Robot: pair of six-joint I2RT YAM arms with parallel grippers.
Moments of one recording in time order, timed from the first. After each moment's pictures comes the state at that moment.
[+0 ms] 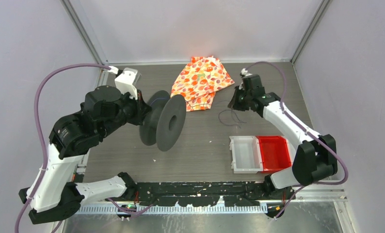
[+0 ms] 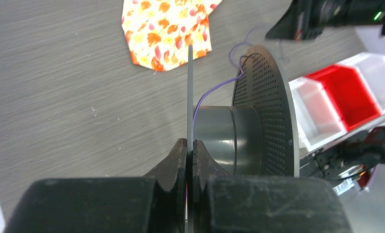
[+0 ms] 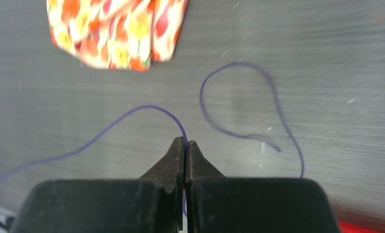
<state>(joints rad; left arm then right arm) -0.82 1.03 1.74 -1.19 -0.29 -0.31 0.29 1.44 1.14 -0.47 -0.09 0.46</state>
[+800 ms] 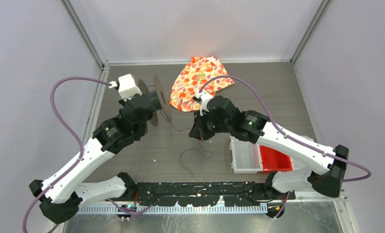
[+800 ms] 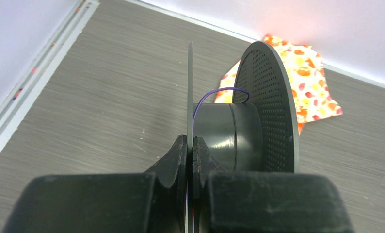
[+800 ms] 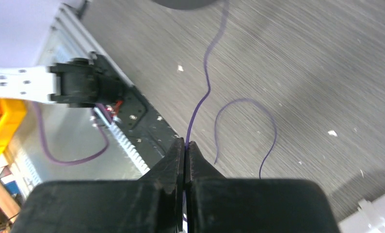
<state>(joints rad) -0.82 0.96 1.23 -0.66 -0.93 -0.58 0.99 1.28 1.22 -0.59 -0.08 0.51</state>
